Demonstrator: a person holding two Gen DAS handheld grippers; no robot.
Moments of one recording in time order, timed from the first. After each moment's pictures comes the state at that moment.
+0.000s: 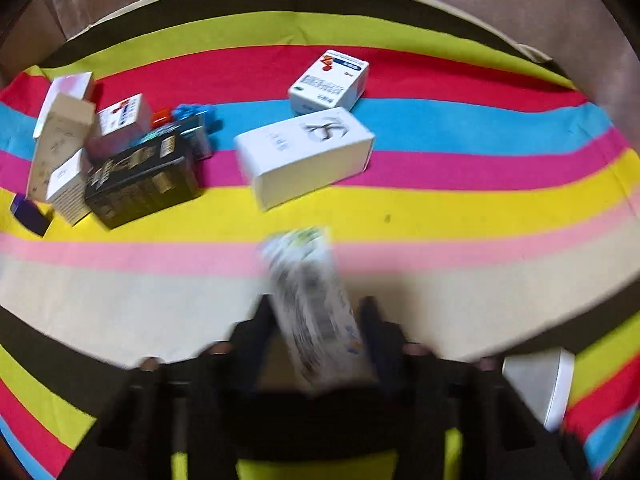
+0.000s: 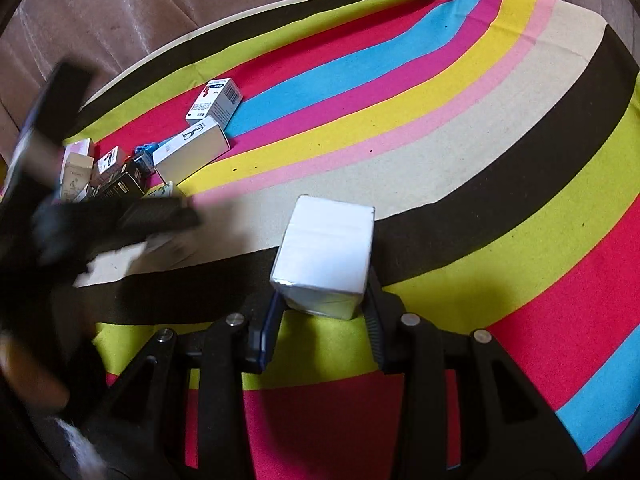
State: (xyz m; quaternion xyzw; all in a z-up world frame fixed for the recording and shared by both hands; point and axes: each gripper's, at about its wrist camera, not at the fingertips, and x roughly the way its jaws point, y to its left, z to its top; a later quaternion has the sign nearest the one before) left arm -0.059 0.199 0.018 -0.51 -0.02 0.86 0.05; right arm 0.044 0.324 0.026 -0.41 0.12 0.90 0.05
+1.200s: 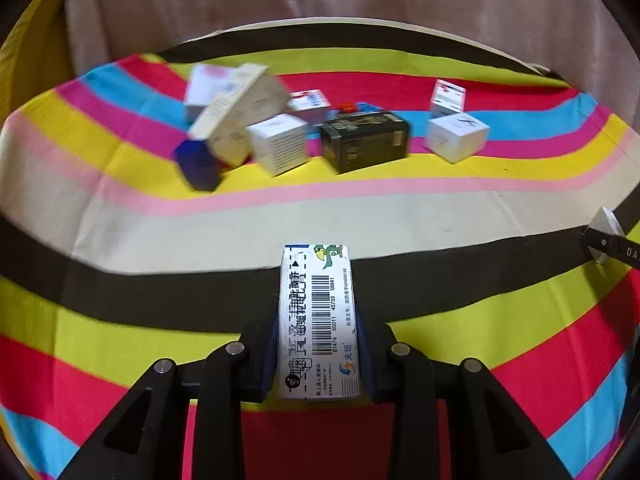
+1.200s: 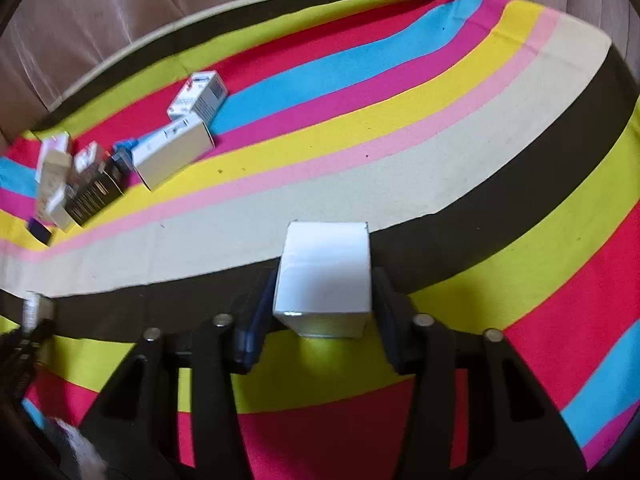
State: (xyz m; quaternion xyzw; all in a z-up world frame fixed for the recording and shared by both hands) left arm 0.029 0.046 0.020 -0.43 0.03 0.90 0.01; right arm 0.027 0.304 0.023 -0.43 0.08 0.89 0.10
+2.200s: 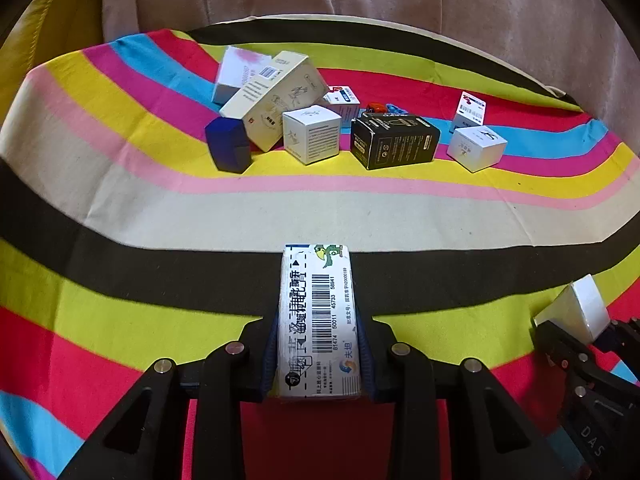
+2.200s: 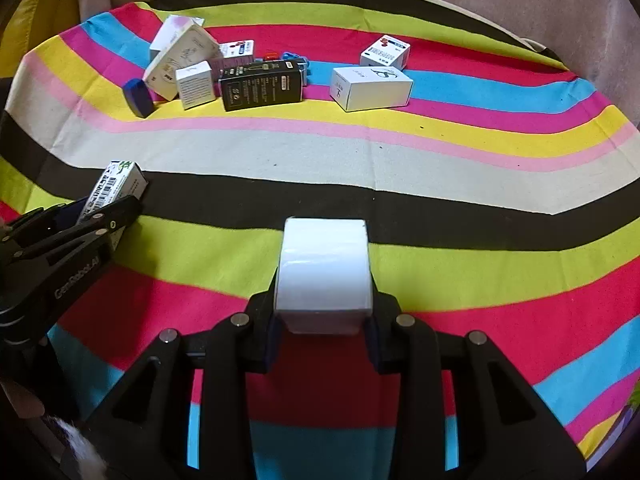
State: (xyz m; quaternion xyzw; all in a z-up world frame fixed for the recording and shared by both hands) left arm 0.035 0.023 0.018 -0.43 -0.01 0.90 0.01; right arm 0.074 0.141 0.031 -0.45 -0.05 0.89 -0.01
